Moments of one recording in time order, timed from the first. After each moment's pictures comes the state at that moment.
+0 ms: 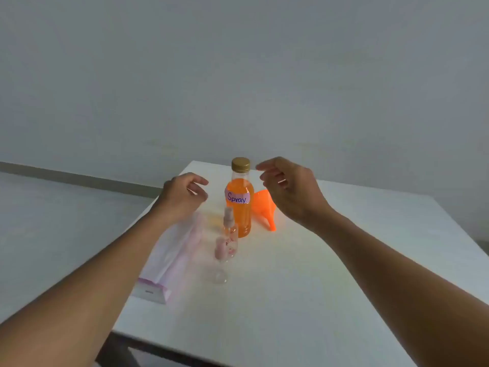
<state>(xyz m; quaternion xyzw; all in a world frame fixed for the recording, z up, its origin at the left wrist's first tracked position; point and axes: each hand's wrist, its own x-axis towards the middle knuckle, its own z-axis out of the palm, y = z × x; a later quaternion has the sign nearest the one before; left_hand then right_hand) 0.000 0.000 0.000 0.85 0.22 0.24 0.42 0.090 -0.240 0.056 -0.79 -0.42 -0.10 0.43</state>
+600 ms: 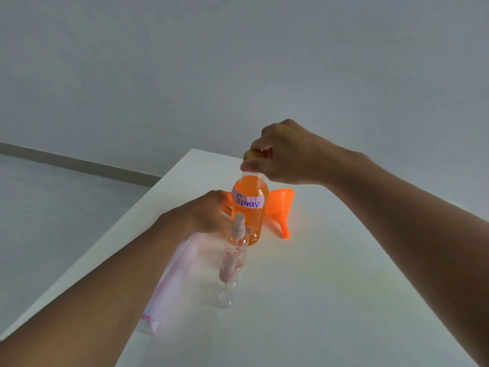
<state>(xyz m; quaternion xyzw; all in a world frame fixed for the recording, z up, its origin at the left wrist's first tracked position) 0.056 -0.004 -0.039 0.91 0.04 -0.04 0.41 0.141 -0.166 0.095 -0.83 -0.55 -0.07 0.08</state>
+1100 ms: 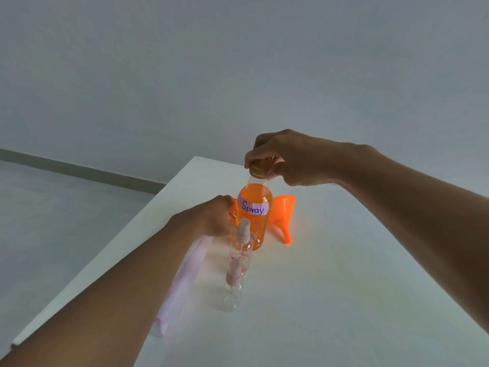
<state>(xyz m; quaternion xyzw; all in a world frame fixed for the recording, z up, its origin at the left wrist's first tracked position) 0.059 -0.005 -0.032 0.93 0.05 -0.05 0.35 0.144 -0.173 0.115 -0.79 -0.61 -0.03 0.01</state>
